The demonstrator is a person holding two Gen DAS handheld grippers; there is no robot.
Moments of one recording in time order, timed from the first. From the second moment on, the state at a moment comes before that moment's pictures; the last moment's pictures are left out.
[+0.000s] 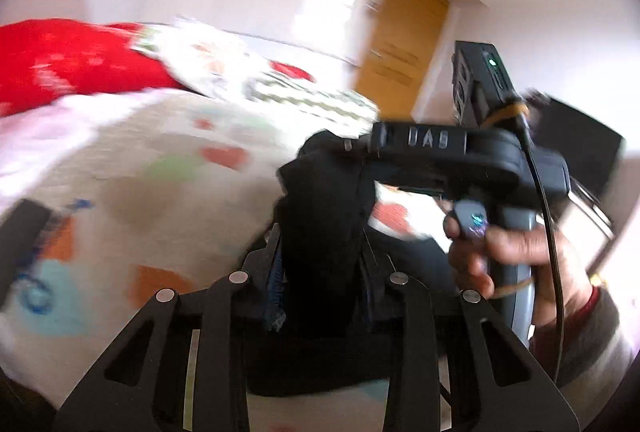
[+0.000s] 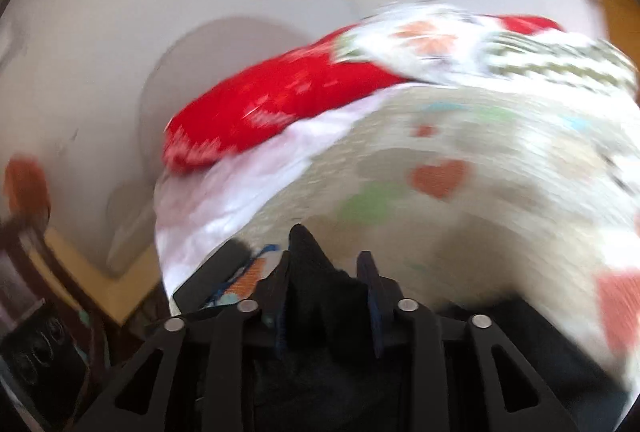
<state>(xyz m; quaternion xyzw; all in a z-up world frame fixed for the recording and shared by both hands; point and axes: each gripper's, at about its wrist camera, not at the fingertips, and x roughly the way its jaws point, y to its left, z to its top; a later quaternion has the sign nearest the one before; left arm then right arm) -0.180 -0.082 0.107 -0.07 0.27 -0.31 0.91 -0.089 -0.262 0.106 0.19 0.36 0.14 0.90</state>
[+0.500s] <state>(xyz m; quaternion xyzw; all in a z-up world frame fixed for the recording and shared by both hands) -0.214 -0.162 0.057 0.01 0.31 -0.34 0.89 -0.166 -0.336 0.046 0.39 0.41 0.12 0.82</state>
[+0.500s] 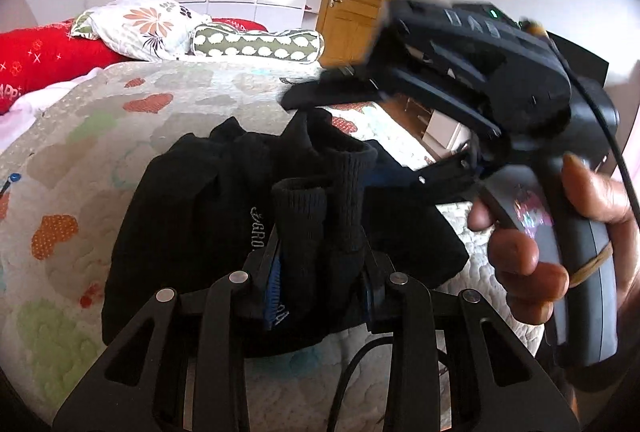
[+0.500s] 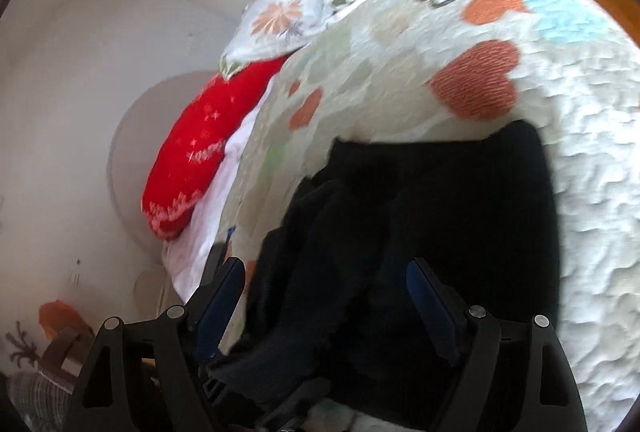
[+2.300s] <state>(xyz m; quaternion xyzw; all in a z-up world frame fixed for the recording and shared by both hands) -0.163 -0.118 0.065 -0.01 0.36 -0.29 0.89 -0.245 -0.381 0.071 0.23 0.39 -0.05 0.89</state>
